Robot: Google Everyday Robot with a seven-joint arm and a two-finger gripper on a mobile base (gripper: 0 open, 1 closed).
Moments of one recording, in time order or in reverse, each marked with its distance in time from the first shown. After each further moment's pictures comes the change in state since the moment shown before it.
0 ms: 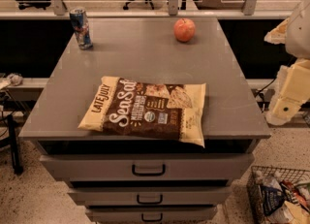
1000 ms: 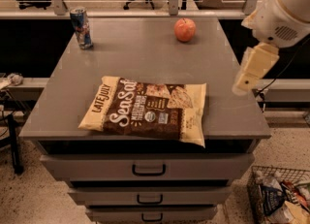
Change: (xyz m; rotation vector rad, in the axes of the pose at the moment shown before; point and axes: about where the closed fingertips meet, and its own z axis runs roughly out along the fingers) arm -0.034 -0.072 0.040 0.086 -0.097 0.015
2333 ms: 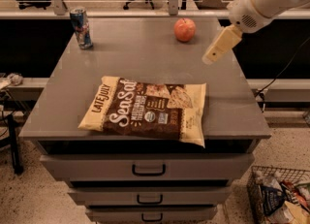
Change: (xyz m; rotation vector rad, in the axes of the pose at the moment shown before) arm -0.042 -0.101 0.061 0.133 -0.218 0.133
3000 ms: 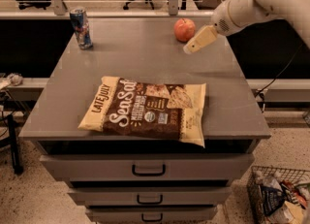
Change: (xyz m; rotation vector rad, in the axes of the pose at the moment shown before) arm -0.014 -0.056 0.089 0.067 -0.151 0.190
